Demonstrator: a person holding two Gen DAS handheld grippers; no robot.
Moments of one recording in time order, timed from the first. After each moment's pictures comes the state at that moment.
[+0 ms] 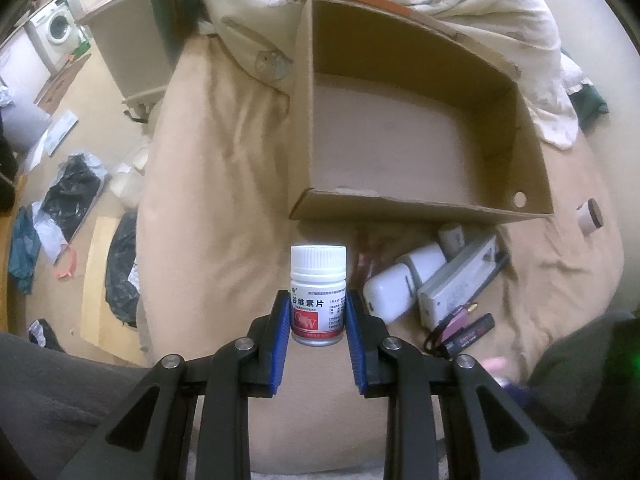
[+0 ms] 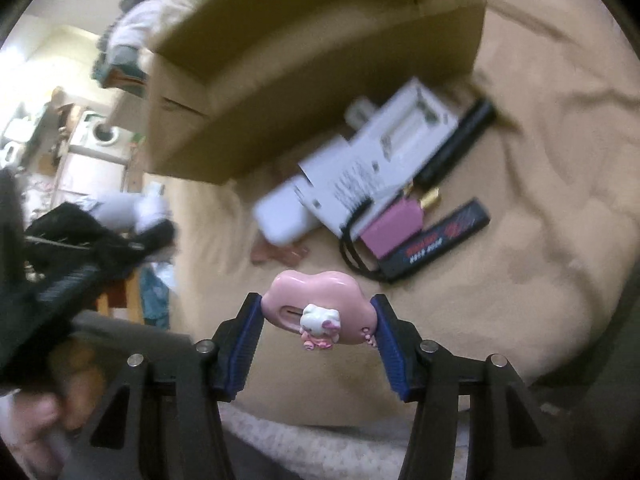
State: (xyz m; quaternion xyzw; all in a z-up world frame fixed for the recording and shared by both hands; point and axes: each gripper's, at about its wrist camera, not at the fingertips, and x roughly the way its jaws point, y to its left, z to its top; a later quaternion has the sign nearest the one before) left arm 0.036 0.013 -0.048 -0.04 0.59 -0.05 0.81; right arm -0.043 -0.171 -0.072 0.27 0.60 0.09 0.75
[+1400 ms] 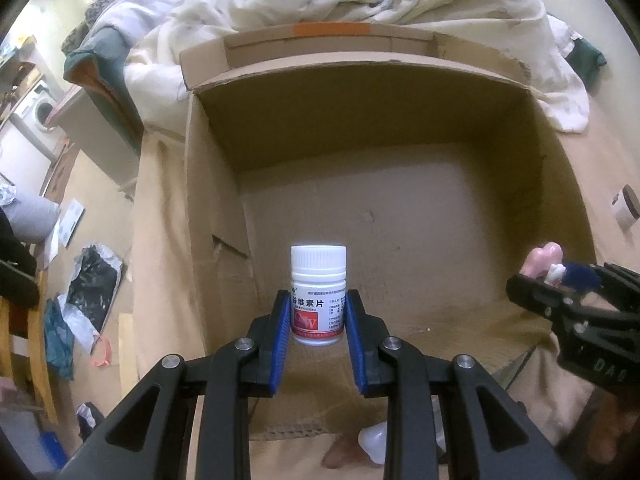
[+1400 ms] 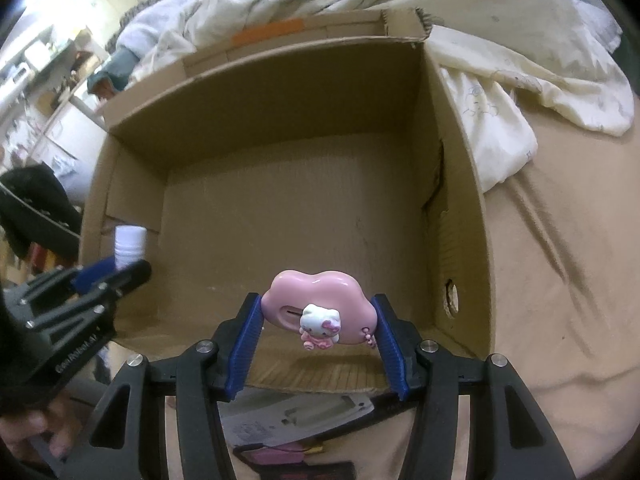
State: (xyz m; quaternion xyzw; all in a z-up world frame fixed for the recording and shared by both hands) left arm 0.142 -0.052 -0.065 0.09 0.54 -0.06 0.83; right arm 0.111 -0.223 -0.071 0.10 0.57 0.09 0.81
